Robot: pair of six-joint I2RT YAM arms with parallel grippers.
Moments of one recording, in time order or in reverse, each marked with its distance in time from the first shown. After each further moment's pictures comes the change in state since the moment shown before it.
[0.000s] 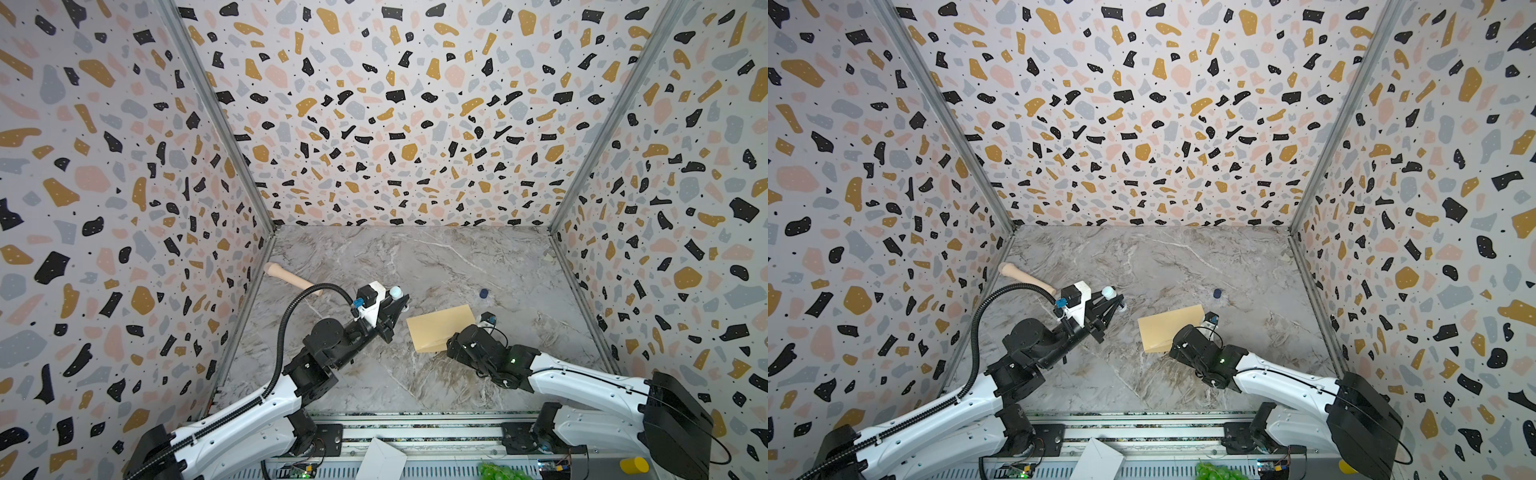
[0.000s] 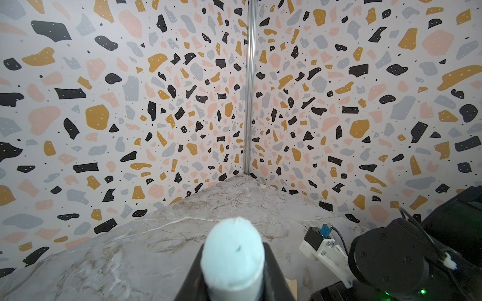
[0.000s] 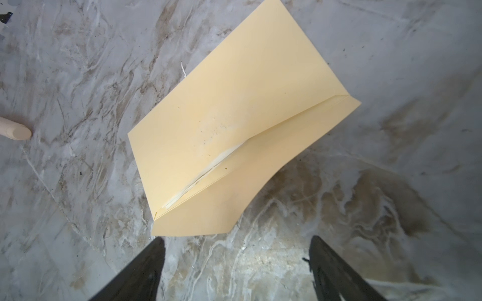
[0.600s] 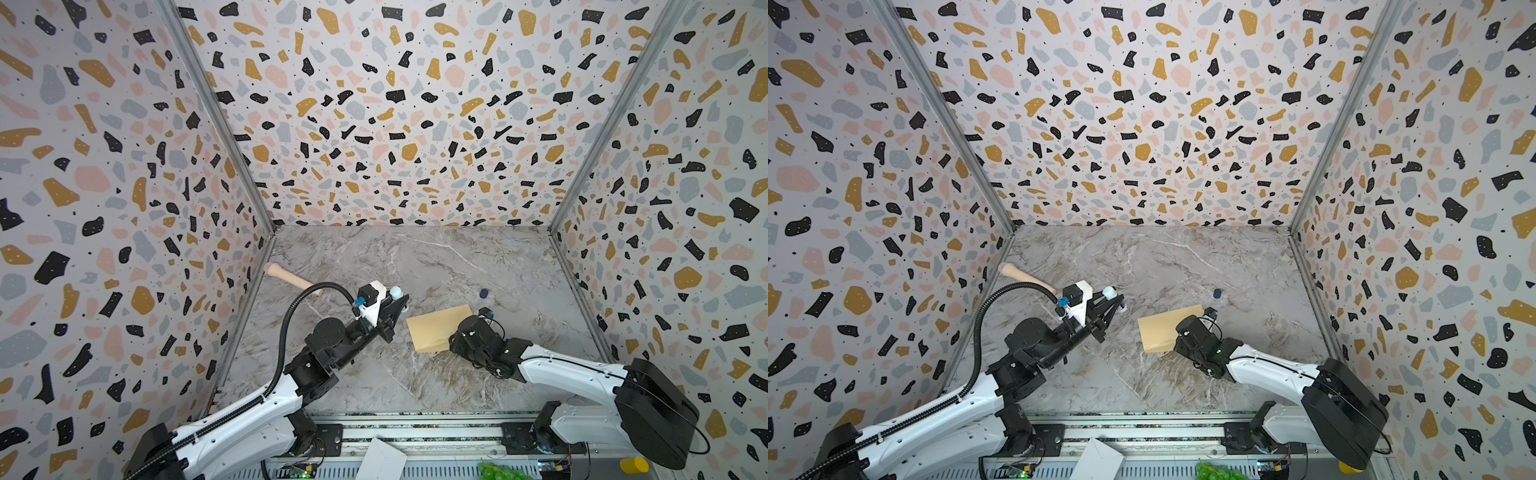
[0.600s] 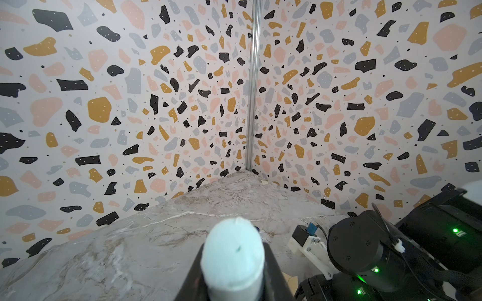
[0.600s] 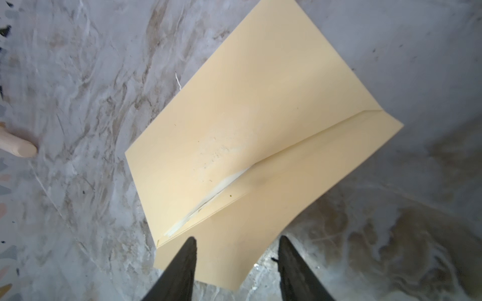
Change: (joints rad) left arm 0.000 0.010 0.000 -0.014 -0.011 -0.014; right arm -0.095 0.130 -0.004 0.144 -0.106 -0.037
